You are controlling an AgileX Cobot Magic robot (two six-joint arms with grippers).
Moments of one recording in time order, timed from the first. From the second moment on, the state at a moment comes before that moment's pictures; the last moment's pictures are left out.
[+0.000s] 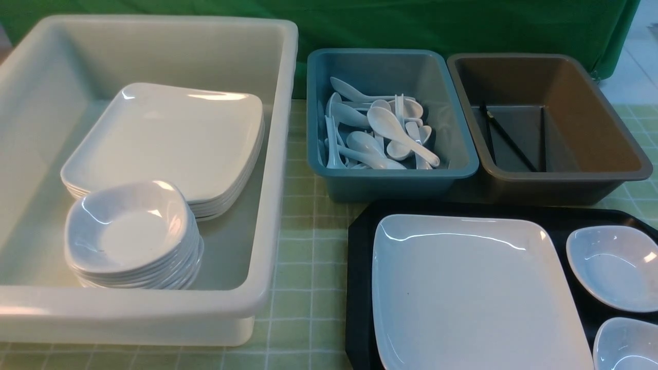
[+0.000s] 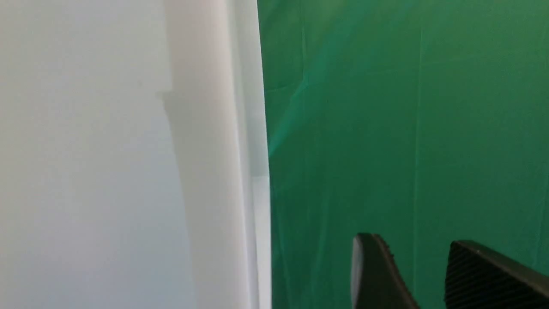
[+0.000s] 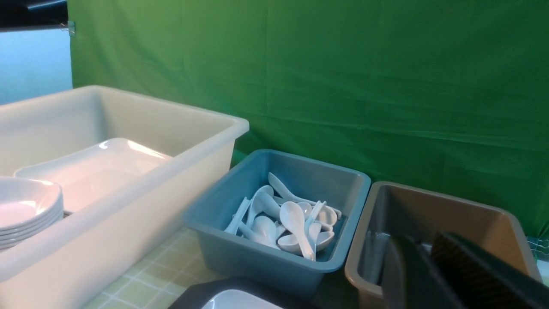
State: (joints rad) right arm 0.43 0.21 -0.49 -0.02 0.31 0.01; left arm 0.04 0.00 0.01 -1.01 -0.03 -0.50
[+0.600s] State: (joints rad) right arm 0.43 0.21 -0.49 -0.02 0.39 0.01; left arm 0.04 0.82 -1.06 -0.38 1.15 -0.12
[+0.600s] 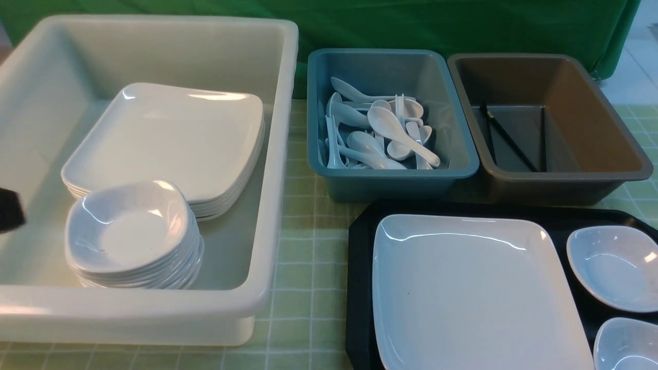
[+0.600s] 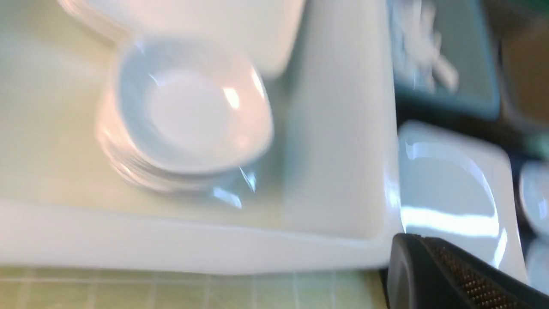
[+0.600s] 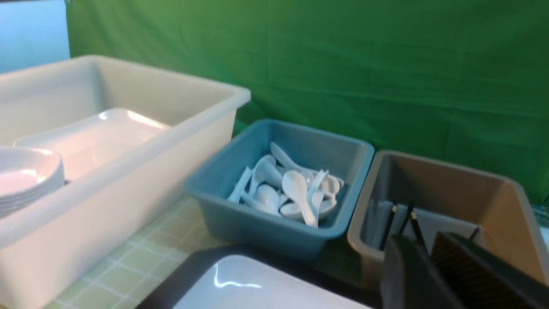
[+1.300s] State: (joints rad) right arm 0.43 0.21 -0.49 -0.02 0.45 0.01; left arm -0.80 1.61 -1.12 -0.45 0.96 -0.32
